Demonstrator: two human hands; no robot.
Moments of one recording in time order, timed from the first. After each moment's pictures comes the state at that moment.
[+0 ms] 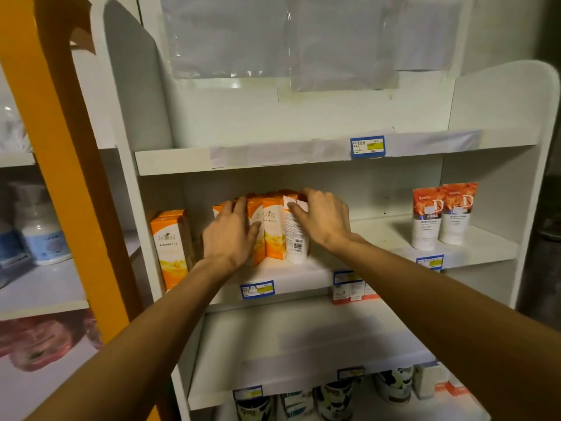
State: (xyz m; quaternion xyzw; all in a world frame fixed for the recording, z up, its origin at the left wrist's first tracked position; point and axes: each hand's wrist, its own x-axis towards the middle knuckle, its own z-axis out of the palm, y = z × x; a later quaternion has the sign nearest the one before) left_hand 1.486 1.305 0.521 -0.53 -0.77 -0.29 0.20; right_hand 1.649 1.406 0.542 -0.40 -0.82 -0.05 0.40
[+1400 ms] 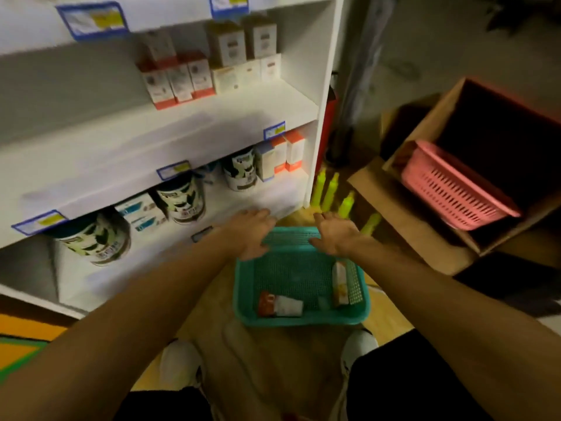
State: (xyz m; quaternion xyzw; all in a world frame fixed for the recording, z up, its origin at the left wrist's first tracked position) left_hand 1.795 1.308 0.163 -0.87 -0.48 0.10 -0.08; right_hand 2.028 1.321 0.135 -0.62 -0.77 0.13 -0.12
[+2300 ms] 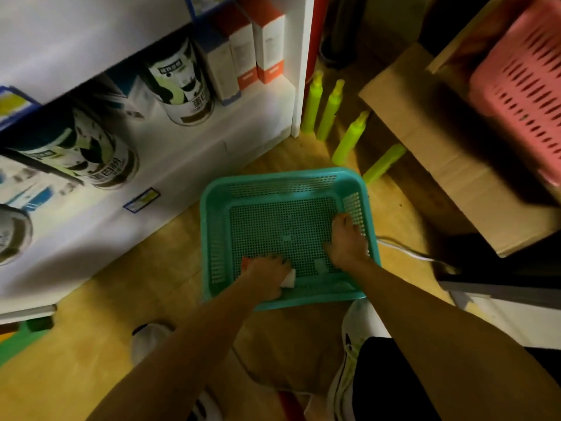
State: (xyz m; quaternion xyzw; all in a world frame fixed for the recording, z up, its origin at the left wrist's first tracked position) left_hand 1.881 1.284 -0.093 -0.82 -0.40 0.30 -0.27; right_hand 2.080 1.308 -0.103 -0.77 -0.57 0.27 -0.11
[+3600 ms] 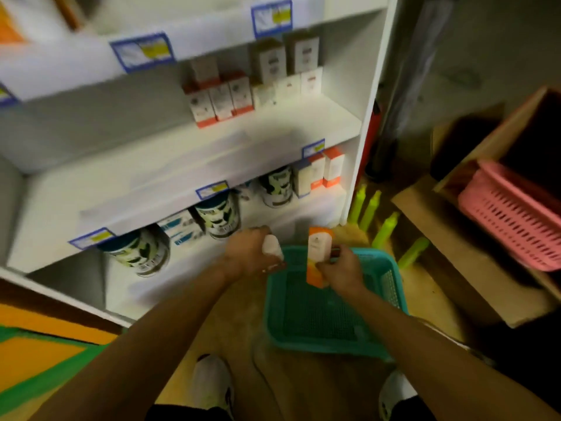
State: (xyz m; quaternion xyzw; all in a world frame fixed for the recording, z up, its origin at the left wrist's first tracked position) left_hand 1.740 1.321 0.133 -0.73 -0.67 -0.02 -0.17; right_hand 1.960 1.309 0.077 -0.71 -0.49 0.41 0.29
